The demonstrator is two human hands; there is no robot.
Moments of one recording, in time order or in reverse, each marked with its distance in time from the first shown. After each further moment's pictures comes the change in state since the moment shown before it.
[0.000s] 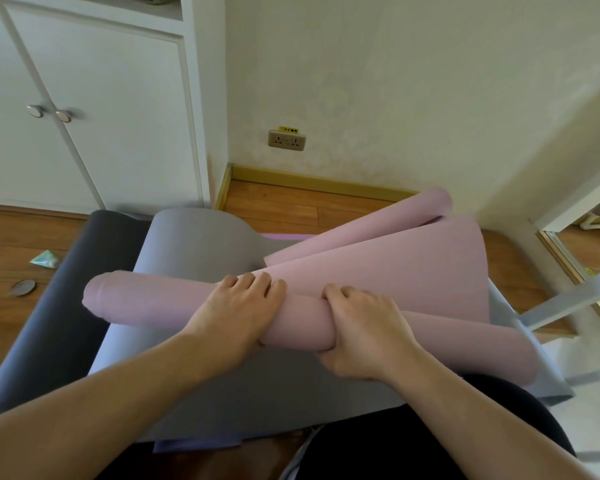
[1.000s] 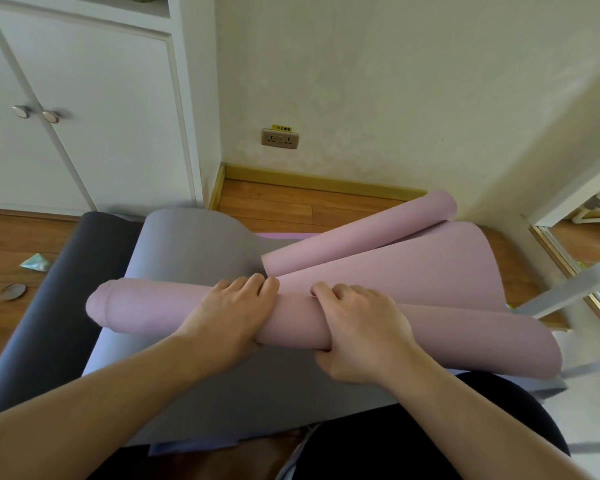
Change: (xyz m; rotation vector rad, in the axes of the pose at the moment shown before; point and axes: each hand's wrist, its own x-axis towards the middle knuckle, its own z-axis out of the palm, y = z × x) left_hand 0.003 0.002 0.000 -0.138 -0.017 -0.042; right_hand -0.008 -0.003 -0.008 -0.080 0.015 -0.048
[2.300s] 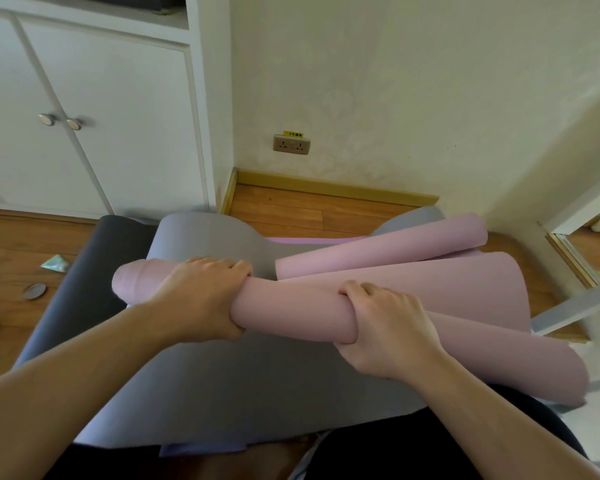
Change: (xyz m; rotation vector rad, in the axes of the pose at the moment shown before) left_hand -0.006 -0.043 -0.050 -0.049 -0.176 -0.175; right_hand 0.003 0.016 -0.003 0.071 0.020 0.115
